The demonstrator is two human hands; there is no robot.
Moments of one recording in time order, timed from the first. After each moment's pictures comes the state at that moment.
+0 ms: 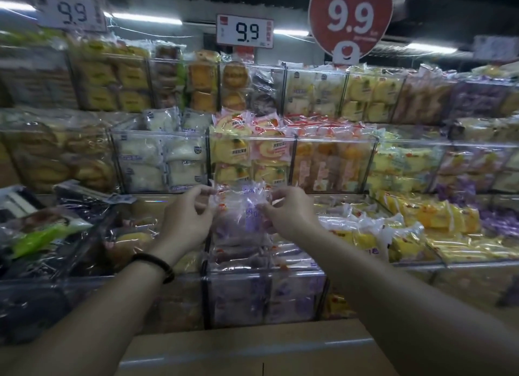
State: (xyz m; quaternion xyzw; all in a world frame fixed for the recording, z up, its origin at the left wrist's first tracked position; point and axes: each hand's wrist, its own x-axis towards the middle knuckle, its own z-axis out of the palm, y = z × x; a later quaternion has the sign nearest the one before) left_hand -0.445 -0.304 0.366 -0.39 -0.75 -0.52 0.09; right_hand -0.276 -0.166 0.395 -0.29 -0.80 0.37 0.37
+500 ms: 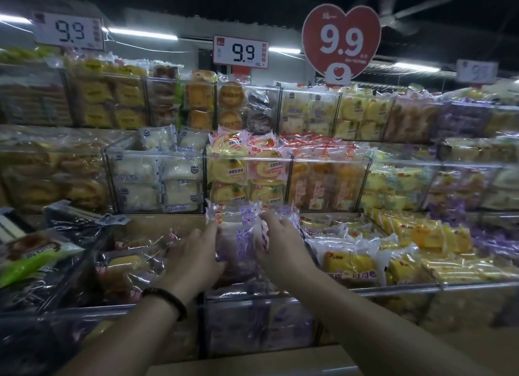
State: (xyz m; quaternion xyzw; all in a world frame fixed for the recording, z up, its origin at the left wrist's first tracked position) left_hand -0.434 -0.292 0.348 -0.42 -0.86 -0.26 0.13; right_hand -0.269 -0.184 0.378 -0.26 -0.89 0.17 0.33
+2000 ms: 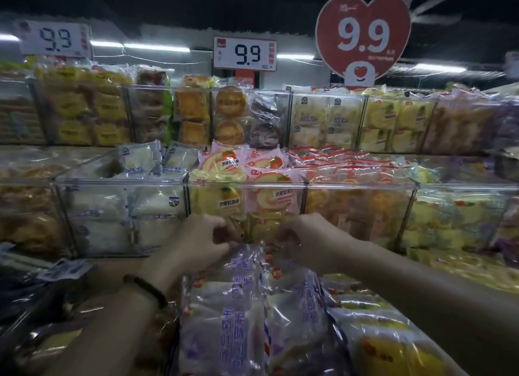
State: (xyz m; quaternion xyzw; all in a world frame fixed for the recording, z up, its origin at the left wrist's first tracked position) left_hand -0.525 -0.178 0.436 -0.53 -0.78 -0.33 0.10; right_hand -0.334 0.000 0.459 -0.16 -0.97 0.02 0.18
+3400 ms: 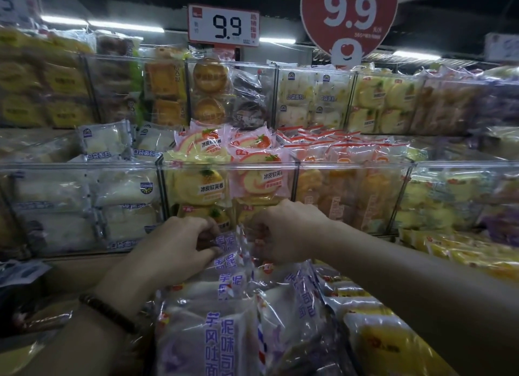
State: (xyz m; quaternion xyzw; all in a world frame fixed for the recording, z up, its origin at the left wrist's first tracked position) left_hand -0.527 -0.180 0.421 -0.52 -0.81 -0.24 0.10; right_hand -0.364 -0.009 0.450 -0.16 -0.96 -0.14 0.16
